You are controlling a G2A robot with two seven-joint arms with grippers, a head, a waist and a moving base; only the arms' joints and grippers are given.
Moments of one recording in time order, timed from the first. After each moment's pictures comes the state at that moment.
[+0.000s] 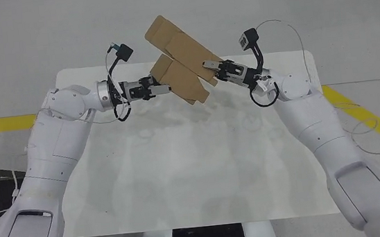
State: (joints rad) left arm 0.62 -1.10 -1.08 -1.11 -0.22 -0.63 -1.11; right arm -0.51 -1.33 0.93 -0.73 0.54 -0.60 0.95
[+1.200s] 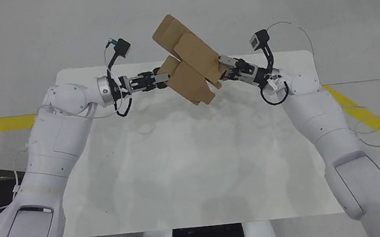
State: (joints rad) left arm 0.58 -1.10 -1.06 -1.06 -0.27 -0.51 -1.09; right arm -0.42 -1.37 0.96 -0.46 0.58 -0.73 1.09
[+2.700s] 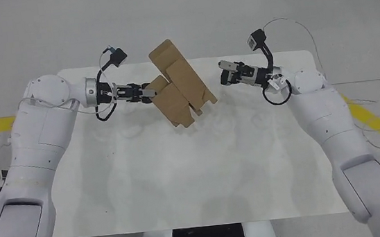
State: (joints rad) left arm 0.51 -1.06 -1.05 -0.98 -0.25 -0.42 -1.40; right arm -0.45 -1.30 0.98 -0.61 0.49 -0.61 1.15
